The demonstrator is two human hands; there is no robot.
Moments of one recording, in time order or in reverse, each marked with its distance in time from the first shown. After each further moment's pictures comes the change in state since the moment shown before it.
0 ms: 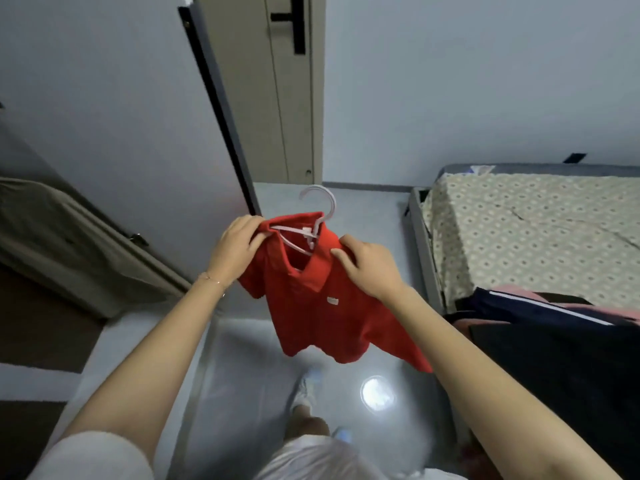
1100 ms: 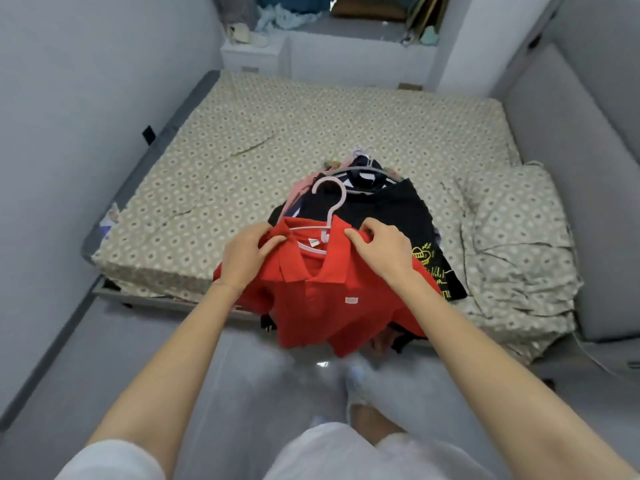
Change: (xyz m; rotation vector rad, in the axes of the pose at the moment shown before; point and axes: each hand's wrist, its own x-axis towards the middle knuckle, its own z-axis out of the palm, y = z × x) left_hand 0.142 0.473 0.302 -0.487 -0.799 1.007; right_hand -0.268 0.196 -0.171 -0.202 0.787 1.640
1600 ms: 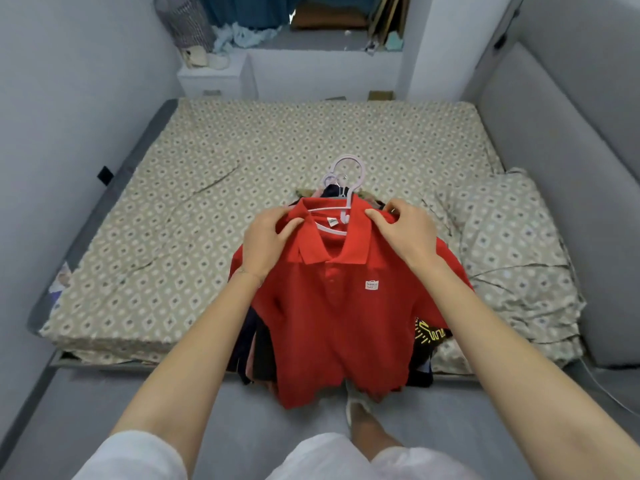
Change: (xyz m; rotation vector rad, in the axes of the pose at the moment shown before) left_hand 0.211 0.062 0.096 -0.087 0.068 0.119; right_hand 0.183 0.088 -0.052 0.058 0.206 0.091
